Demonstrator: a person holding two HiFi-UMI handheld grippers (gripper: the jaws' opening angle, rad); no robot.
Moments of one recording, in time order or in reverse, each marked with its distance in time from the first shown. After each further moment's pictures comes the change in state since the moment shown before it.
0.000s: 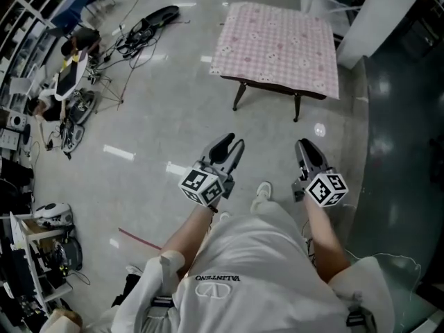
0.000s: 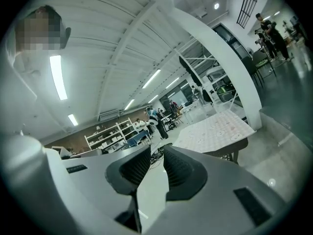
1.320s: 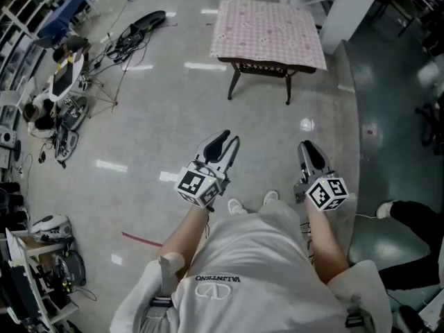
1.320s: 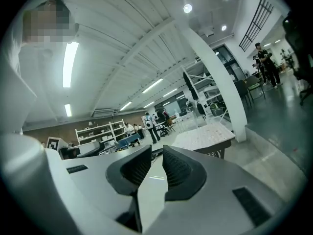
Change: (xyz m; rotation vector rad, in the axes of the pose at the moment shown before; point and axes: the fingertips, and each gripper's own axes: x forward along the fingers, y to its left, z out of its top) left arm -0.229 -0.062 0.009 0.143 -0.036 -0.109; right arm -0.157 0.181 -0.097 -0.130 -0.091 -0.130
